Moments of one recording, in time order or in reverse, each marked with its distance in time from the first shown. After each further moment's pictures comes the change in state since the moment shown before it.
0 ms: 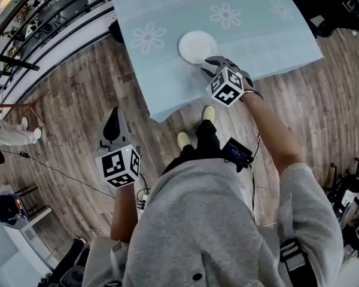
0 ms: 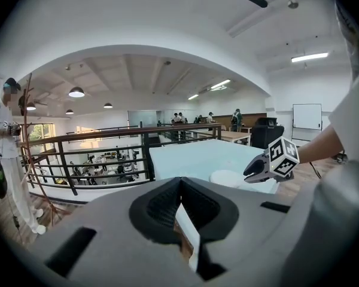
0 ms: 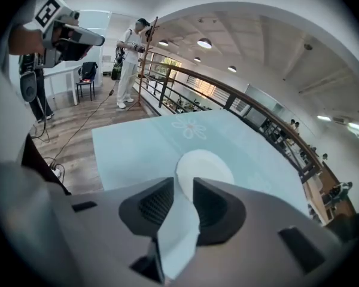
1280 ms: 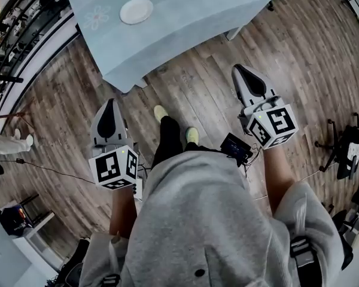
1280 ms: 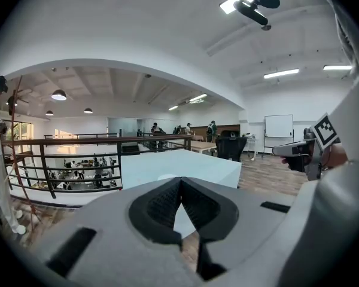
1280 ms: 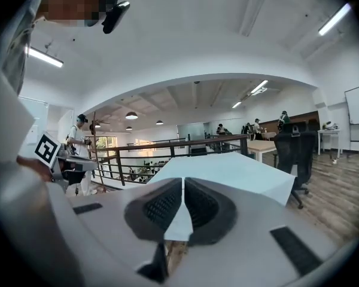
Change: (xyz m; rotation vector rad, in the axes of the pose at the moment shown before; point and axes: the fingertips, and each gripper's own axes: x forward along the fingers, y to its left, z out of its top) left arm -0.175 -0.205 -0.005 0.034 -0.113 -0.199; right arm -0.418 0.099 -0.129 0.763 -0.550 -0.383
